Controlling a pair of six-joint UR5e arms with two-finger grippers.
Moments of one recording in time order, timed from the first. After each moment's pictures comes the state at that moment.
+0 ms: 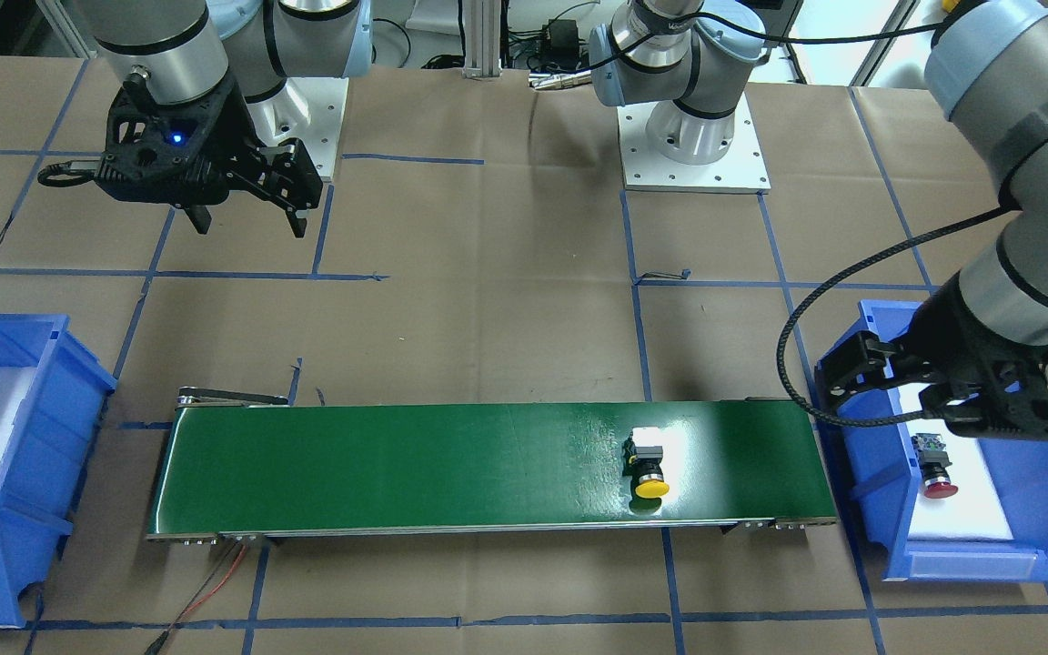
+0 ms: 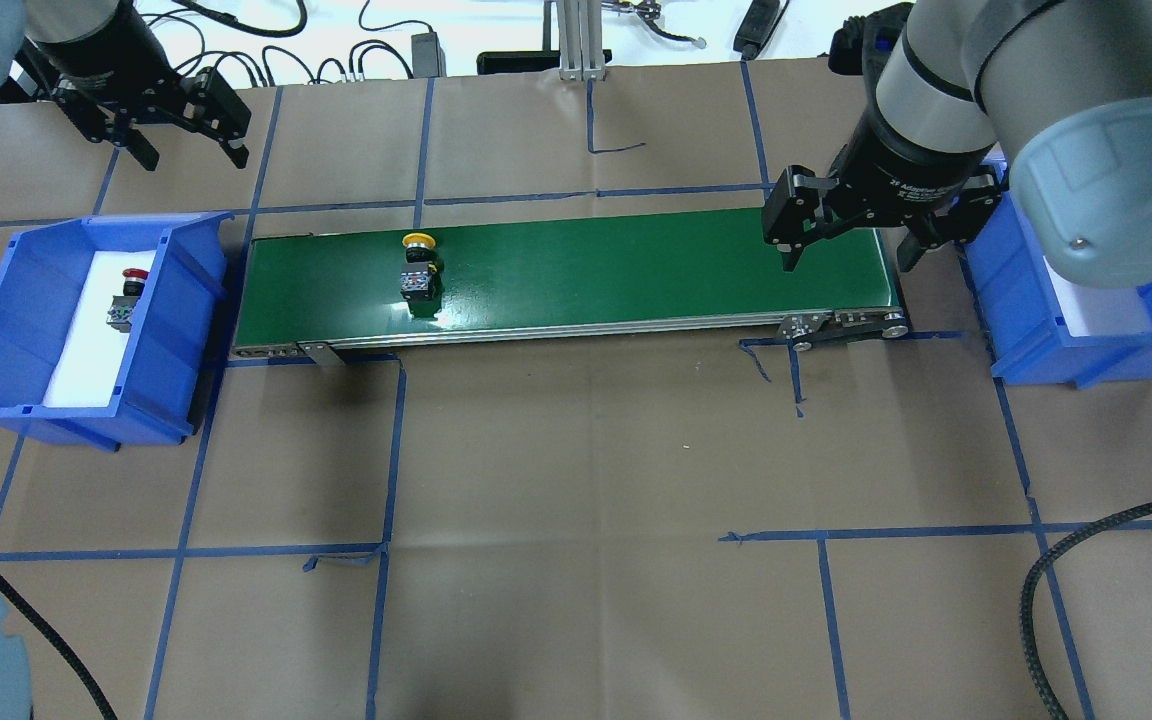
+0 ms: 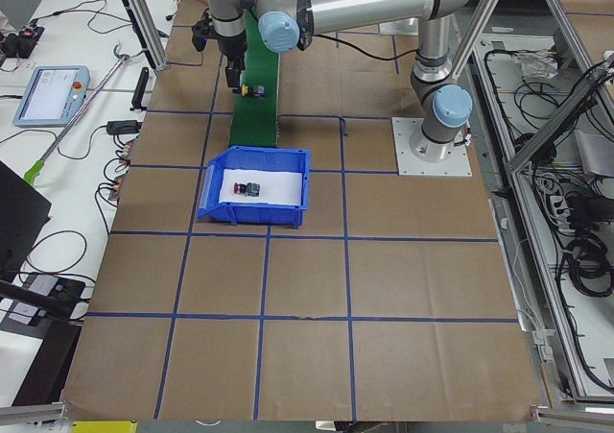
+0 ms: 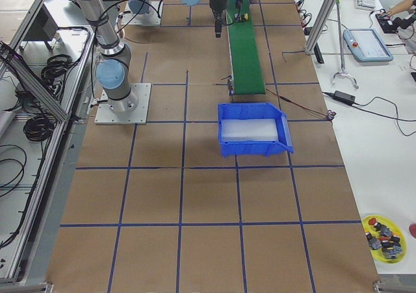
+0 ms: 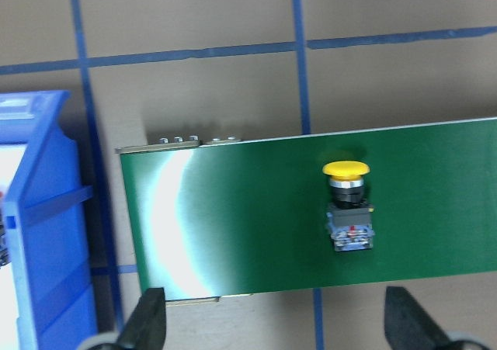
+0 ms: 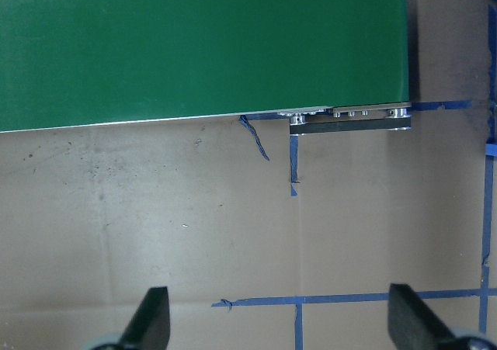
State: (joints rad) left arm -1.32 -1.88 -1.34 -1.48 1.56 0.31; right arm 1.62 -1.62 1.67 -1.66 -1.55 0.10
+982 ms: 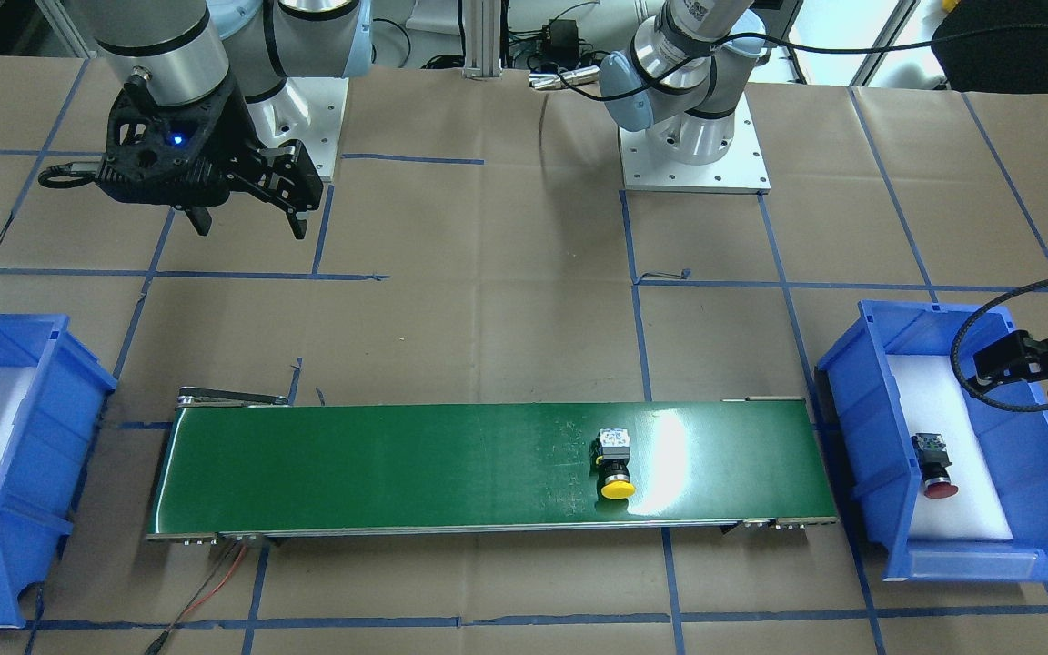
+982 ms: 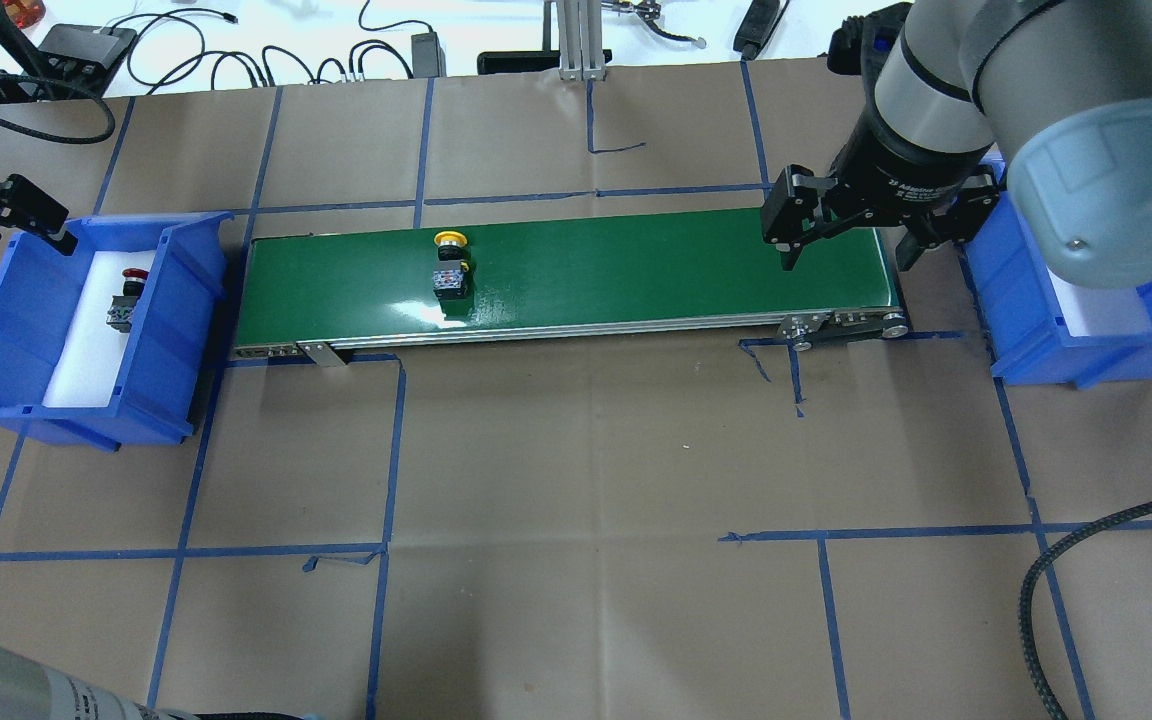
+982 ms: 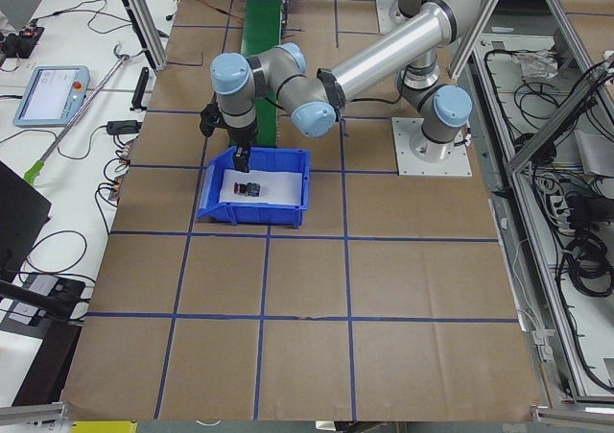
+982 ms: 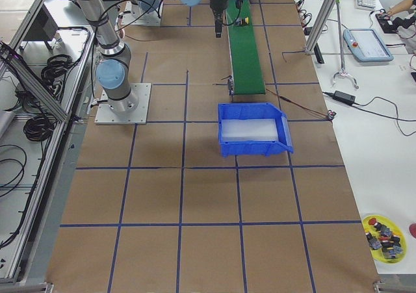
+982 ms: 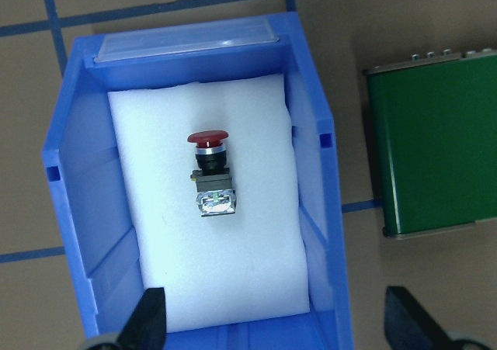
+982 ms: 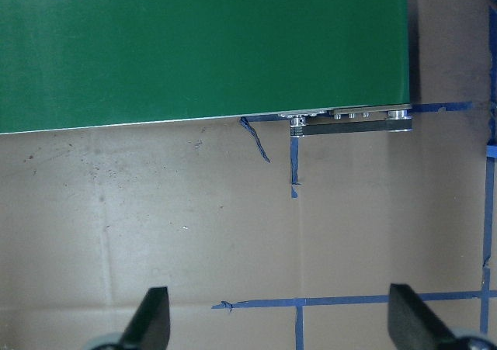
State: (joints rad) left arm -1.02 -1.91 -1.49 -1.31 1.56 0.69; right arm 1.62 -1.62 1.68 -1.67 -1.55 0.10
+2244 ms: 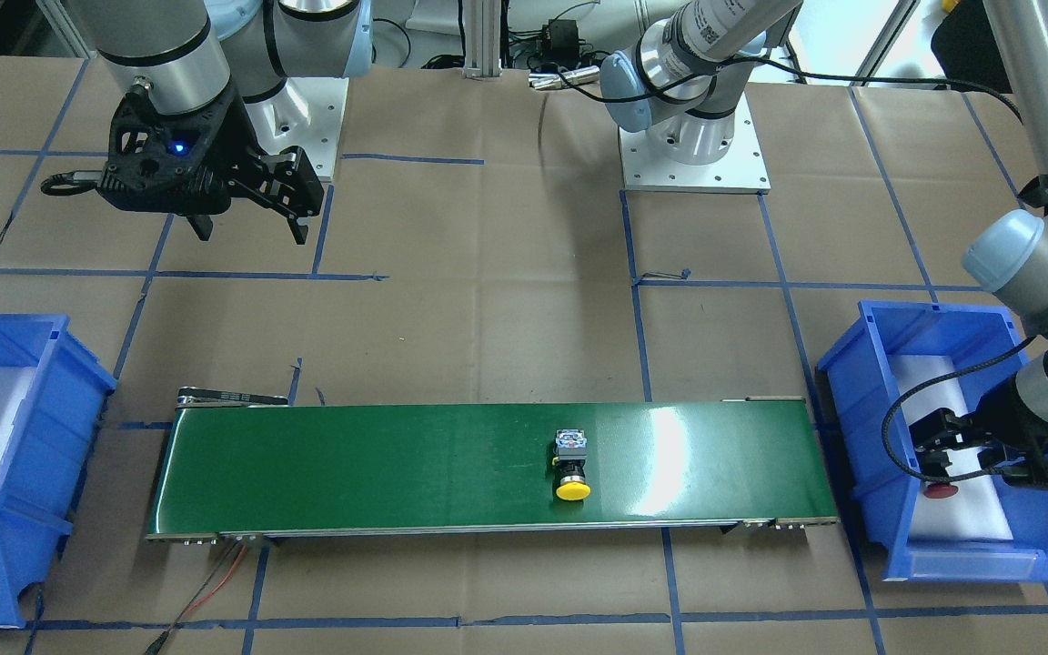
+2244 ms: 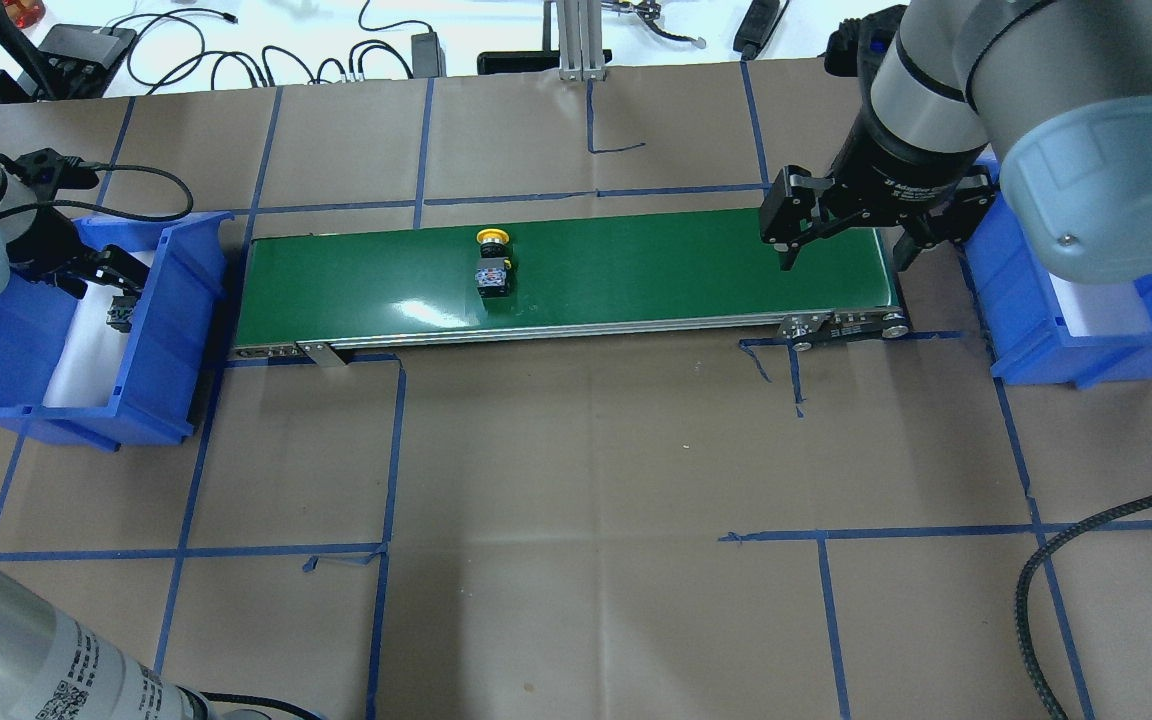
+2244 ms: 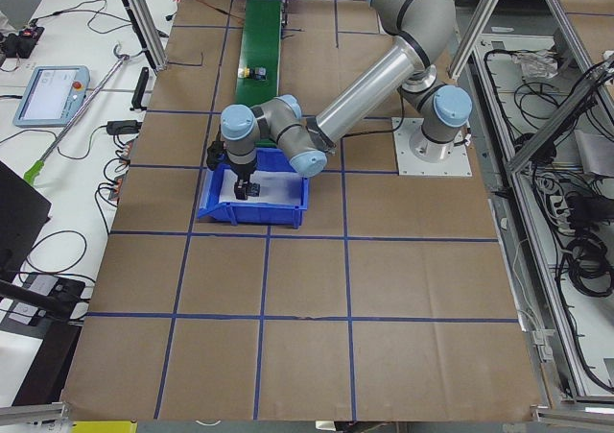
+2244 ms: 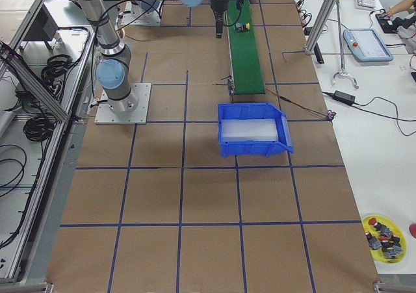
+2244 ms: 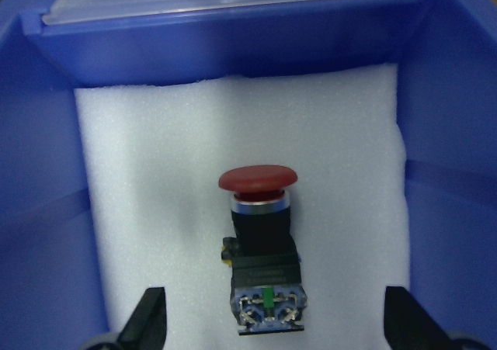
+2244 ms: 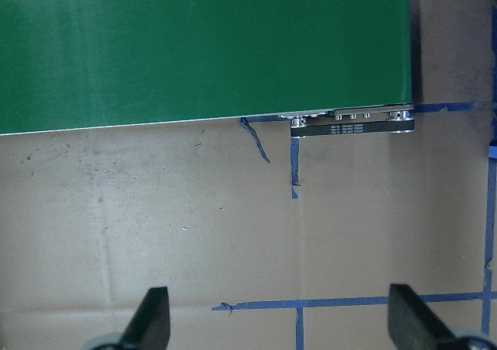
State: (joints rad) left arm -1.02 -2.08 -1.64 -0.95 1.53 0.67; right arm 1.62 -1.61 1.67 -1.67 -1.55 0.10
